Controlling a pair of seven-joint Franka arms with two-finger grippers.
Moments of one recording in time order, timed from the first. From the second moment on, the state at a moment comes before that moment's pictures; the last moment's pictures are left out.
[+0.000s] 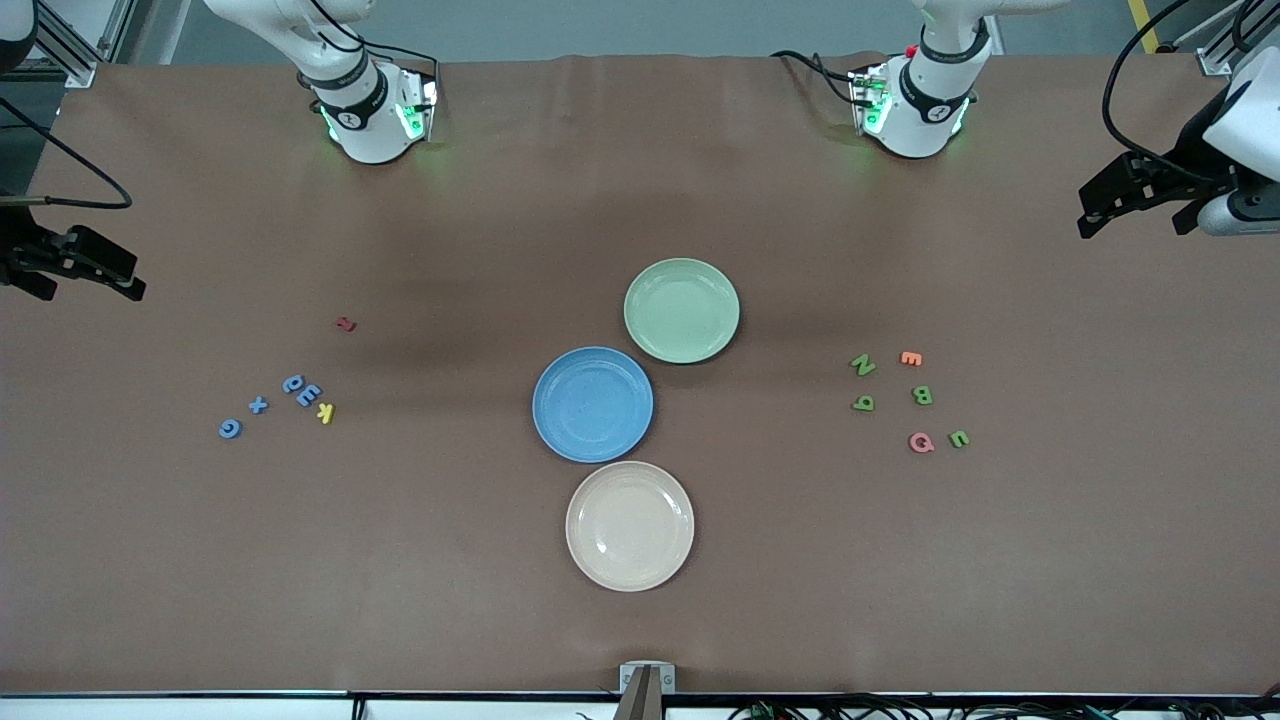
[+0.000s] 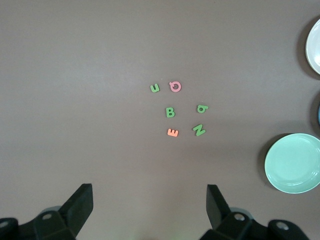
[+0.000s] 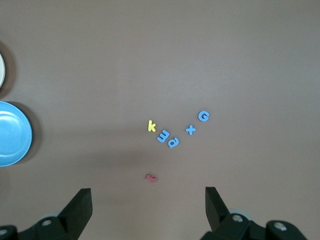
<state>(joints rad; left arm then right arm) 0.00 -0.10 -0.10 -1.62 0.01 1.55 -0.11 -0.01 0.00 -0.05 -1.60 0.00 1.64 -0.04</state>
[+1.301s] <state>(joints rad) -0.01 0.00 -0.16 -1.99 0.01 1.96 -0.31 -0.11 0.12 -0.05 -1.65 0.00 1.64 -0.09</state>
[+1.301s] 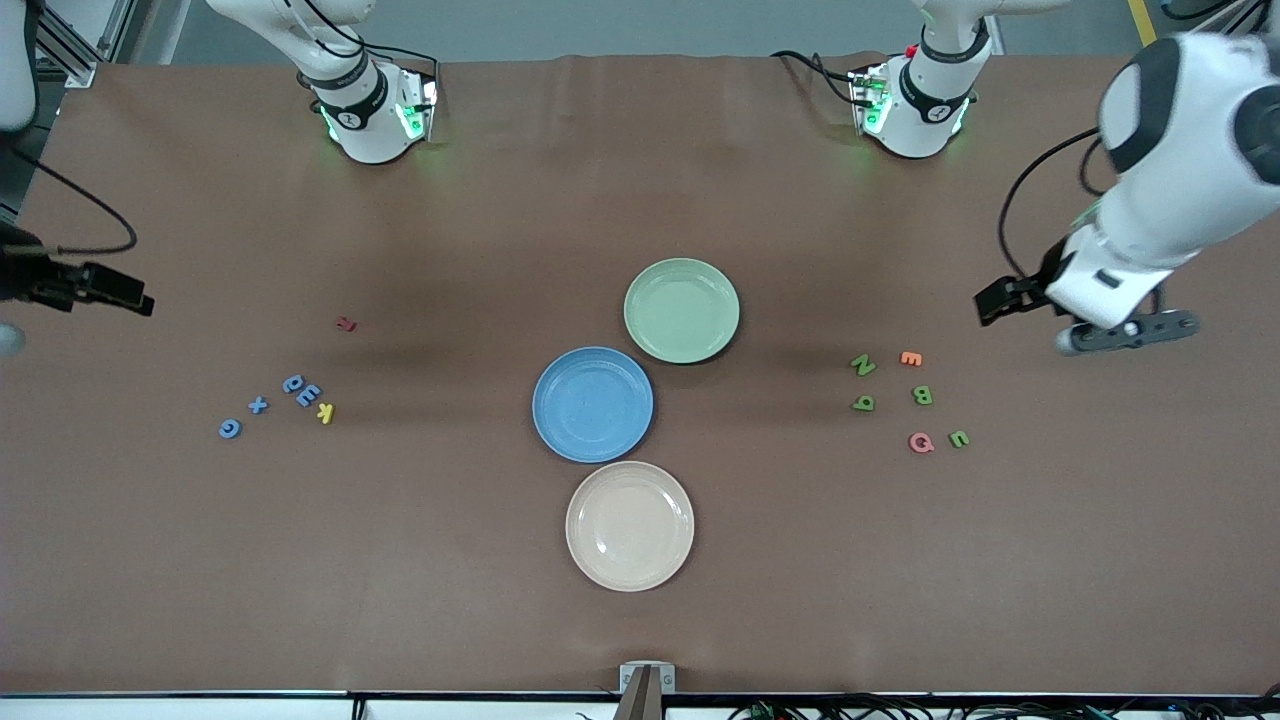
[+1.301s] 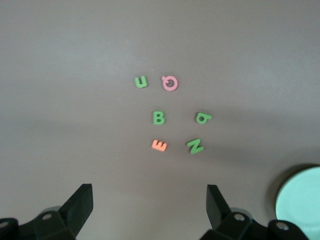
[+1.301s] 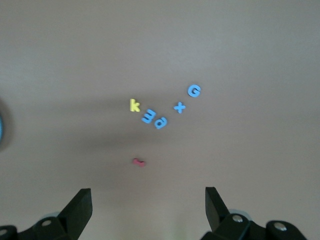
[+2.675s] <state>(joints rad) -0.05 0.37 -0.23 -2.27 0.01 2.56 -0.66 -0.23 0.47 -0.06 -2.02 0.00 2.50 -0.19</state>
